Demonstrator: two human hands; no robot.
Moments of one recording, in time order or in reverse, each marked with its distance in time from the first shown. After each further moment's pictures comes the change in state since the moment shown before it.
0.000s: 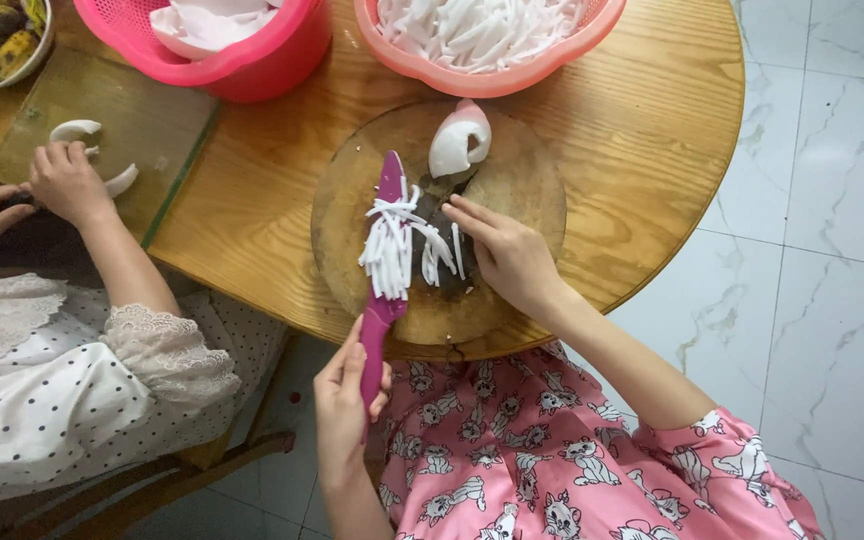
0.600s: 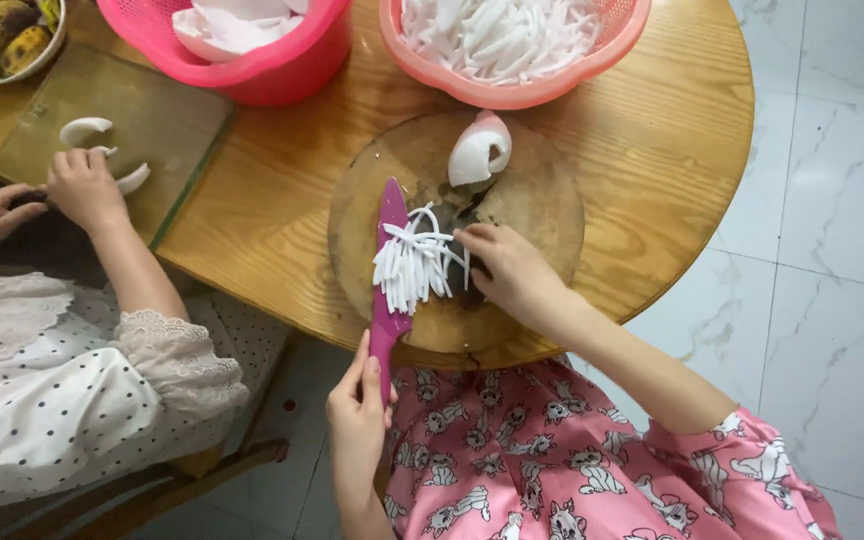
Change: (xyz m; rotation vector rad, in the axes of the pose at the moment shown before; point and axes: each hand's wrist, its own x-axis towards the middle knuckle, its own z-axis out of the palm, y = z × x) left_hand -0.007 0.006 -0.003 0.396 0.150 -0.006; right_hand 0.008 -0.006 0.015 0.032 -0.264 0.063
